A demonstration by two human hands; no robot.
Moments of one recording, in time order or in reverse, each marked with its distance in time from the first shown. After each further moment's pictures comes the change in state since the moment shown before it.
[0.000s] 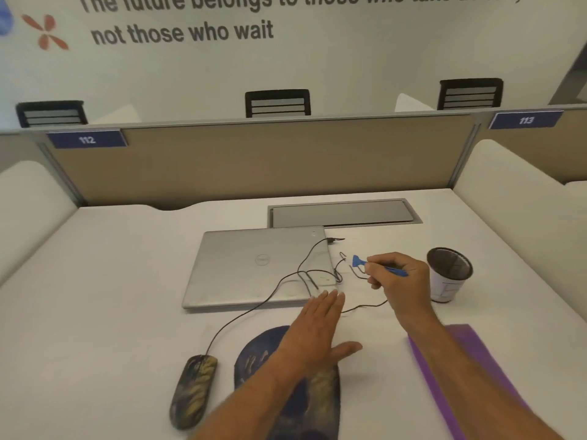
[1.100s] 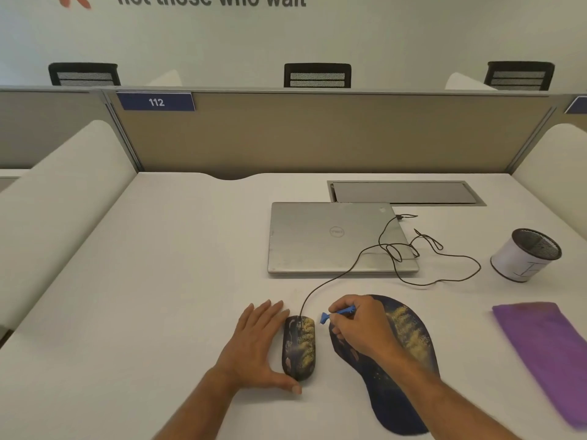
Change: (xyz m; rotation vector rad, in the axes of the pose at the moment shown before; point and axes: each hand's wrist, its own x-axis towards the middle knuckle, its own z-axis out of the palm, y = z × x) left_hand -0.217 -0.230 -0.008 -0.061 0.102 -0.045; right_hand -0.153 0.022 0.201 -0.519 -0.395 0.179
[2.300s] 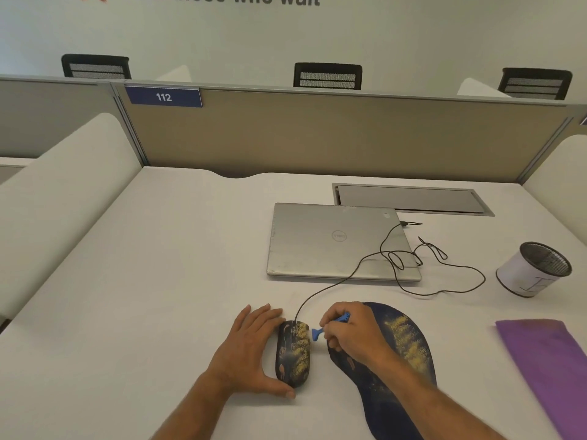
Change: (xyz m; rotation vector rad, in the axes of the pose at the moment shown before) left_hand 0.000 0.001 -0.001 -0.035 0.078 0.001; right_hand 0.010 0.001 0.003 0.123 -0.157 0.011
